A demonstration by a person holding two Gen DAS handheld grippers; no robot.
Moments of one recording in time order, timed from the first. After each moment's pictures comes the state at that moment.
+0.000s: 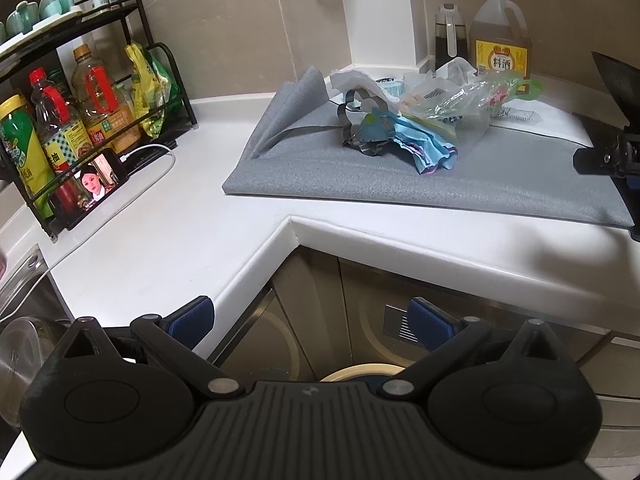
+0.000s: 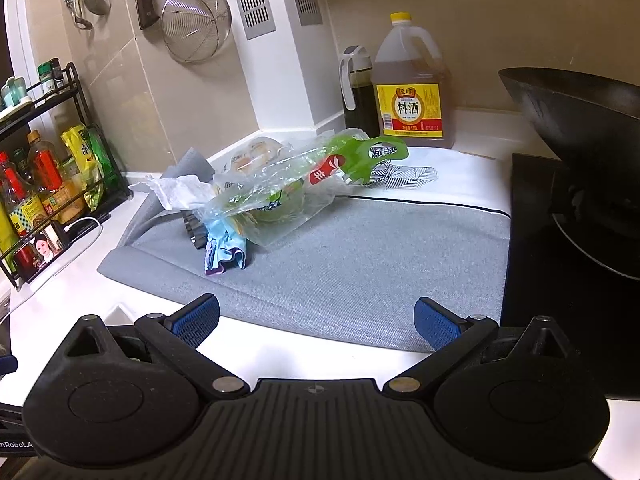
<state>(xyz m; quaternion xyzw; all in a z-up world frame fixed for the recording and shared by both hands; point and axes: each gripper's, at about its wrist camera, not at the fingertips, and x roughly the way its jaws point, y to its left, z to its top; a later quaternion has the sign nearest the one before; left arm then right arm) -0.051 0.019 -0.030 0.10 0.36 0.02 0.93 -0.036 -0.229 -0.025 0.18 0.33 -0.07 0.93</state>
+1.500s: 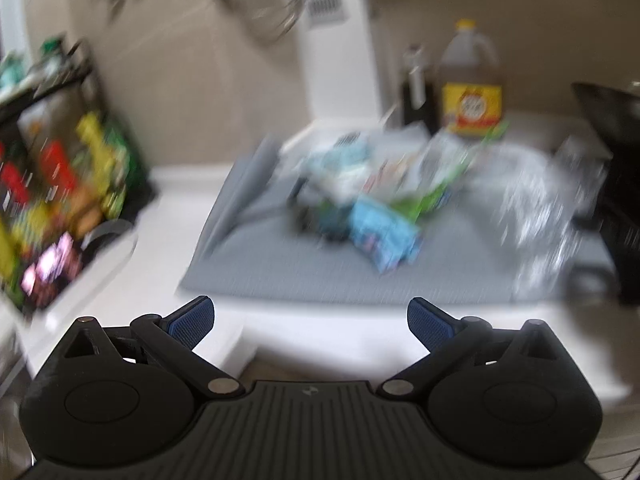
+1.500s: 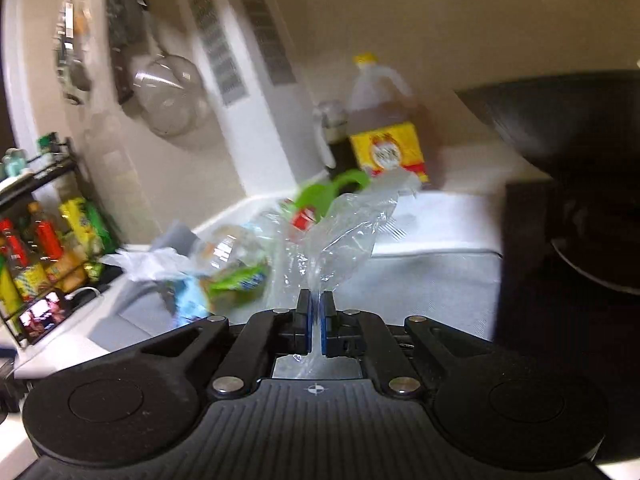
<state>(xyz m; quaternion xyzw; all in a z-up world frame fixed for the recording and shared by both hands) 0.017 -0.039 0.011 0.14 0.29 -0.03 0.95 -0.031 -0.286 -0.064 0.23 0.23 -0.07 0.94</state>
